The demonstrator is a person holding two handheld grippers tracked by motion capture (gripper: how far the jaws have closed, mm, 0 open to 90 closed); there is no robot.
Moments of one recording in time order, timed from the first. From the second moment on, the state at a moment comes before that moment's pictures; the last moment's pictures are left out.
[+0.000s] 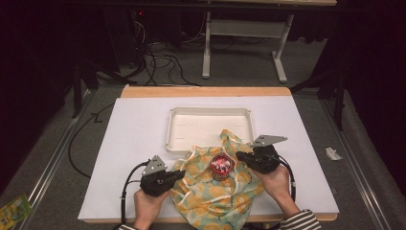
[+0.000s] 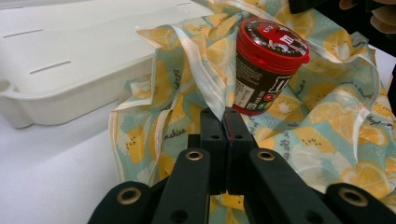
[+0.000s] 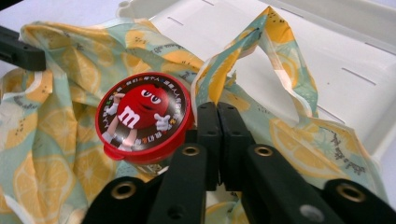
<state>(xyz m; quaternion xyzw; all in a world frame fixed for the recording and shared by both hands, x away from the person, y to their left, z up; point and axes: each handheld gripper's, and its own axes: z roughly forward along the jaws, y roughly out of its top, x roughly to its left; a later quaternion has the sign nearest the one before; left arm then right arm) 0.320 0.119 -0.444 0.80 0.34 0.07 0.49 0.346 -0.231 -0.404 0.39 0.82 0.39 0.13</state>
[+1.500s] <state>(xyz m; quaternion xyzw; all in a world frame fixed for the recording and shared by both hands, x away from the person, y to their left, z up) 0.319 0.119 -0.444 0.80 0.33 0.08 0.49 0.278 -0.310 -0.450 0.46 0.80 0.33 0.19</state>
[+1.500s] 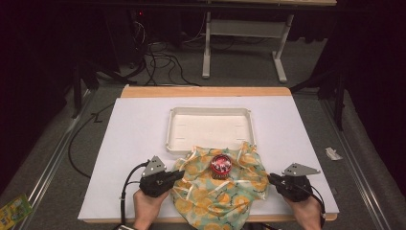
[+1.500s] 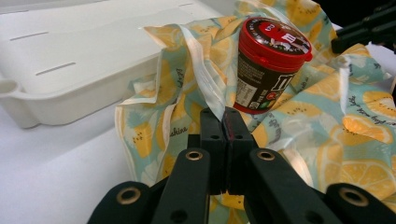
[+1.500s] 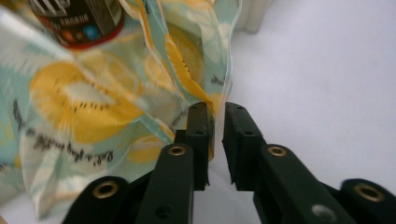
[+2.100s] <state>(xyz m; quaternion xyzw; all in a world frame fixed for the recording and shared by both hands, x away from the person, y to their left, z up) 0.319 0.119 -0.443 0.80 0.33 0.07 0.49 0.313 -0.261 -0.395 0.39 0.82 0.36 0.21</state>
